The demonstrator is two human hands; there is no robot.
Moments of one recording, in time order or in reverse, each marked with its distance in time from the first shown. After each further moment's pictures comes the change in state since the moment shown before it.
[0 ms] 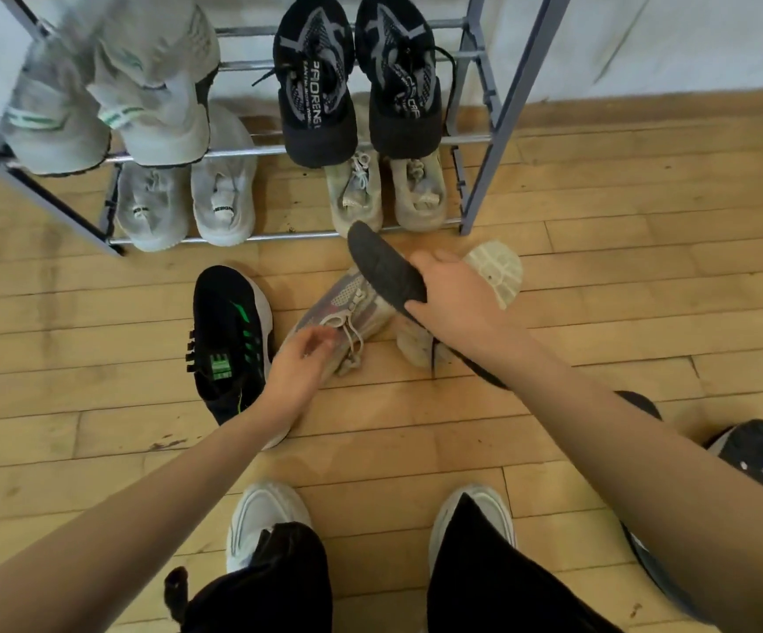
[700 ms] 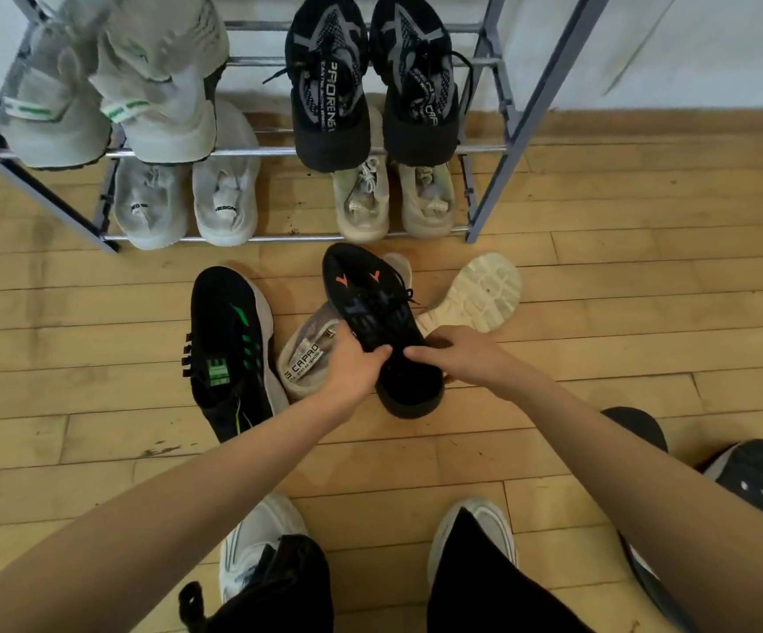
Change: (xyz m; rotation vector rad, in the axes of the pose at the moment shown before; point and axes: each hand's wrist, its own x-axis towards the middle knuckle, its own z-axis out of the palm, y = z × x) left_hand 0.018 0.019 0.052 -0.130 -0.045 -0.157; right_hand -0.012 0.034 0.042 0.469 -0.477 0.385
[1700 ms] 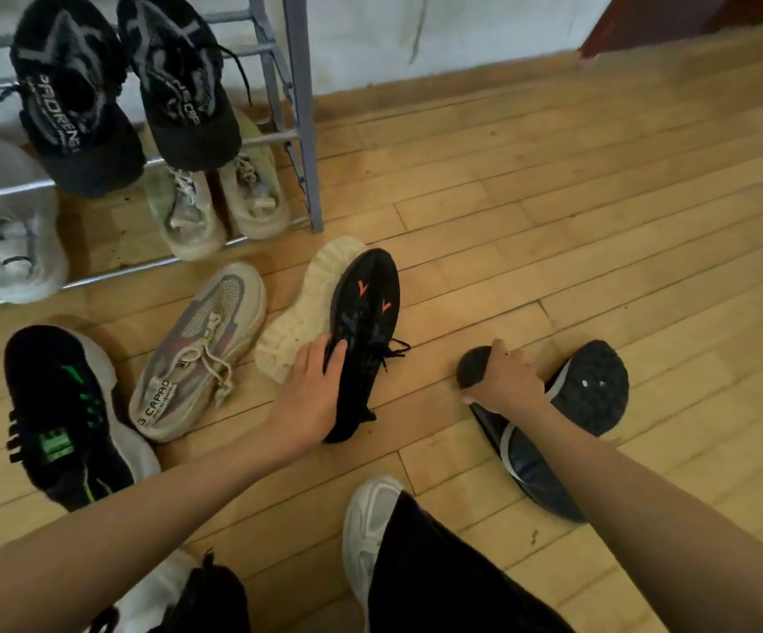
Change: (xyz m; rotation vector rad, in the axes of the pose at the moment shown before) left_hand -0.030 -0.009 0.091 1.254 -0.303 0.601; right_hand -0.081 0.183 -0.041 -0.209 0.322 0.629
